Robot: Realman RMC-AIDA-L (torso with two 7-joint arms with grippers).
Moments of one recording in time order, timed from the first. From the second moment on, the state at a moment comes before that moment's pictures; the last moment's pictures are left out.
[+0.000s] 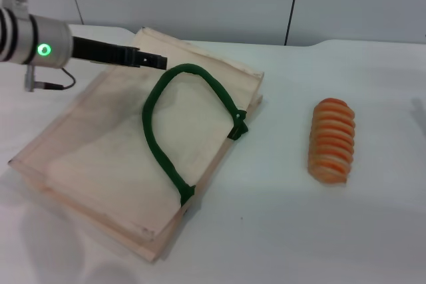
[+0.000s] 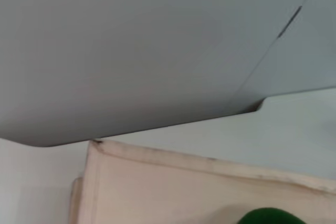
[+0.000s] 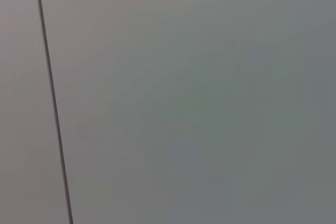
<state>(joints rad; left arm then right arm) -1.05 -1.94 2.86 -0.49 -0.05 1.23 -1.86 0.61 2.03 -0.44 0.03 2.15 1.18 -2.70</state>
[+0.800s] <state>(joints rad) -1.05 -1.96 2.86 -0.34 -0.02 1.02 -1.84 0.62 2.03 -0.44 0.03 2.15 1.18 -2.70</state>
